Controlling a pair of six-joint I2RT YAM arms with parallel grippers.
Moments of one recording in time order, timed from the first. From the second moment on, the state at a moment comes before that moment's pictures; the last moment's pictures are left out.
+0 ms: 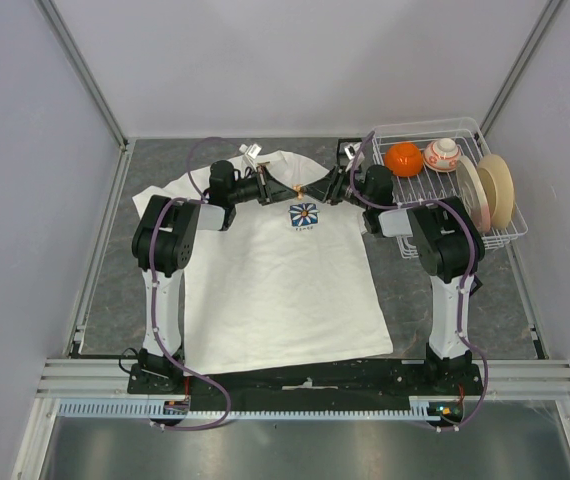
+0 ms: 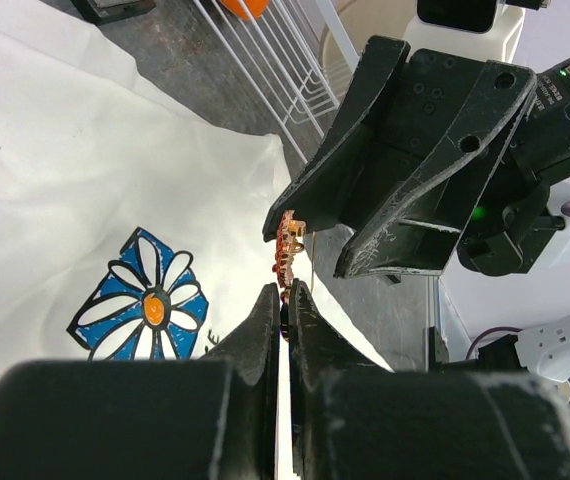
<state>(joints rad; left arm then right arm) -0.27 2.22 1.25 0.87 0.93 -0.84 0.30 2.13 1.14 0.92 -0.71 0.74</state>
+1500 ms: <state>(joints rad) -0.27 2.21 1.25 0.82 0.92 -0.81 0.31 2.14 1.16 0.87 -0.70 0.70</state>
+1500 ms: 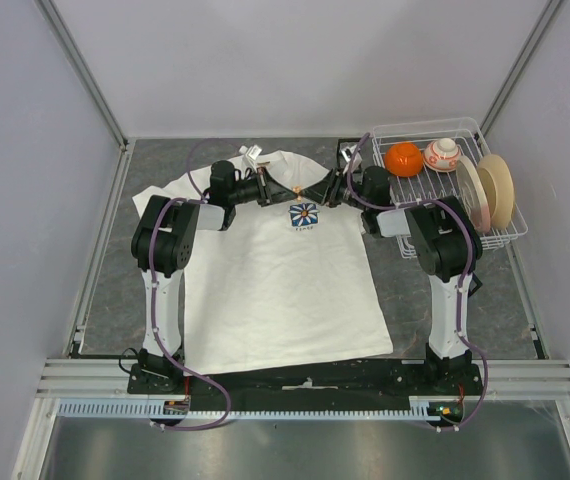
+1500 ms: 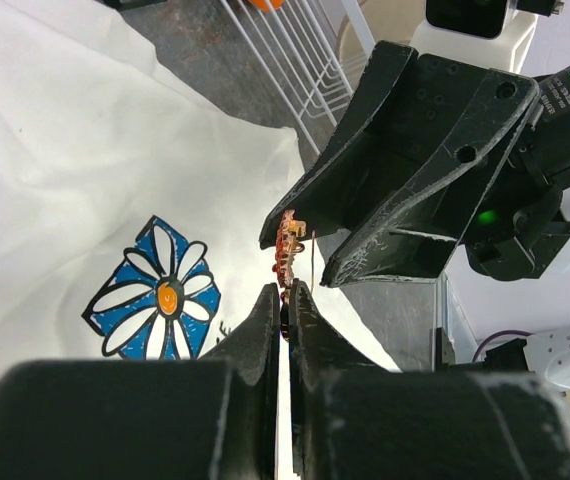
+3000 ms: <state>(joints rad) -0.27 2.19 1.24 0.87 0.92 -0.80 0.31 2.13 1.15 0.88 -0.71 0.70</state>
